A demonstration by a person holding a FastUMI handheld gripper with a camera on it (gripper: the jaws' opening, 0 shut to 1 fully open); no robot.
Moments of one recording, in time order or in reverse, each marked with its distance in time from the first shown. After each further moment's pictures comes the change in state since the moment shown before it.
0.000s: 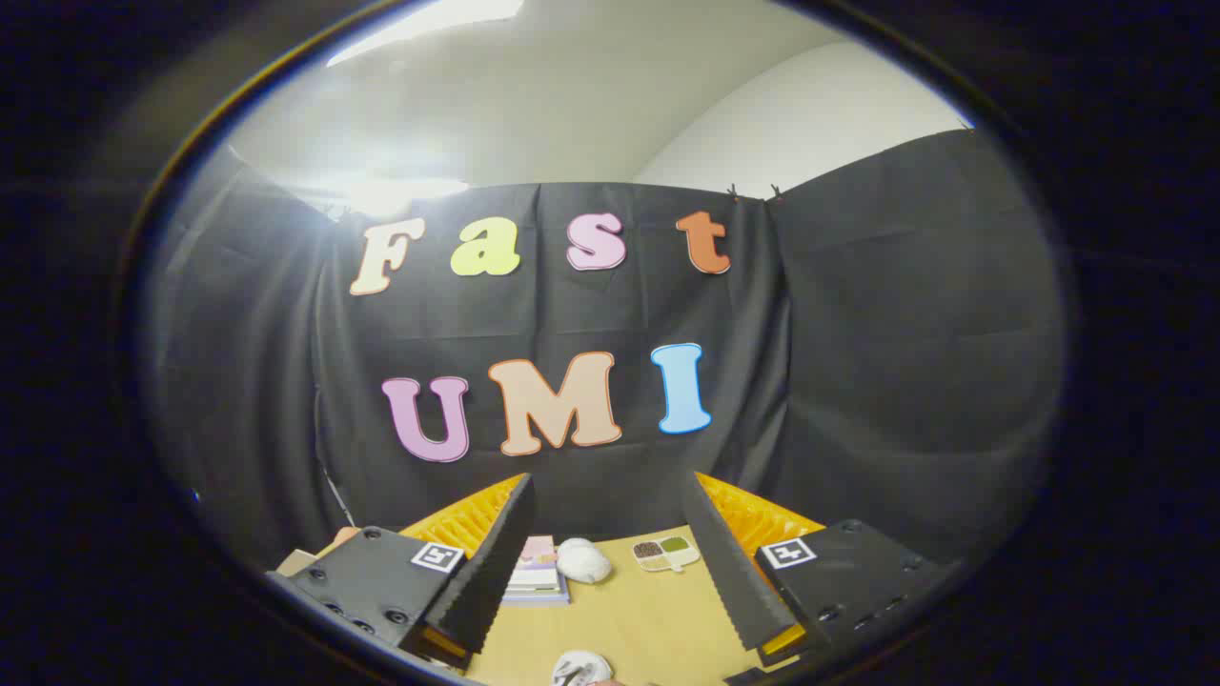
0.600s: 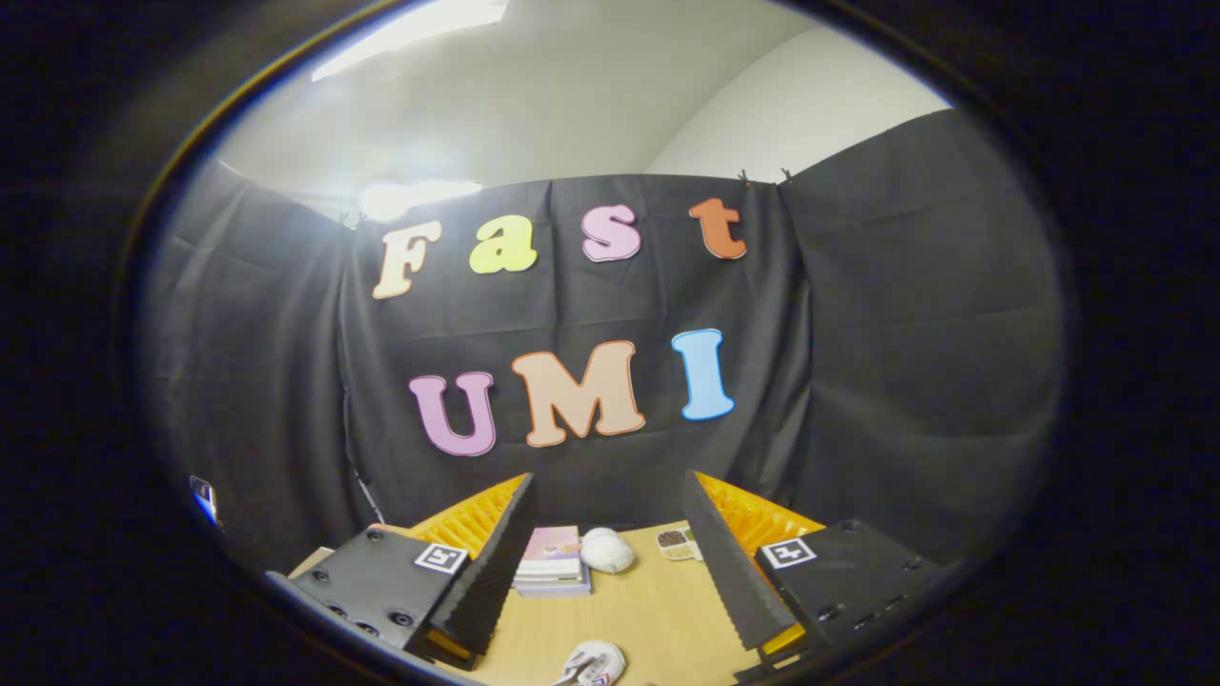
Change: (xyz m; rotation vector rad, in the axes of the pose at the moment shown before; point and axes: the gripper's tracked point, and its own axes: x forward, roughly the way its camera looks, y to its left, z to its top) arm -0.009 0.004 -0.013 0.029 0.029 0.092
